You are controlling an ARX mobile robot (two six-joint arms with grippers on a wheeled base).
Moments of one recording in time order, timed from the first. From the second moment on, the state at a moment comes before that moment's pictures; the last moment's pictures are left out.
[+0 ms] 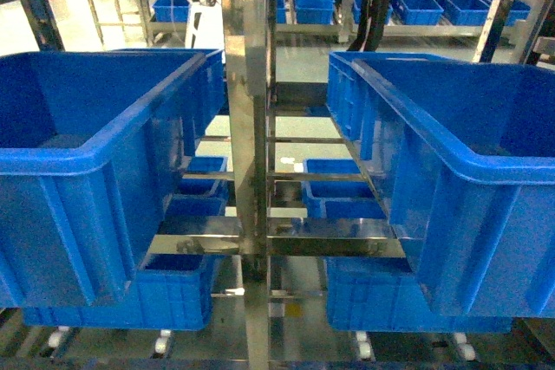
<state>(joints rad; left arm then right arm) 0.14 1.15 0.59 0.32 0.17 -0.06 -0.13 0.40 0.64 -0.26 -0.15 0.02</state>
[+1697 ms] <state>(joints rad) 0.20 1.81 0.95 0.56 0.13 0.18 -0.13 0.40 0.64 -0.26 -0.15 0.02</state>
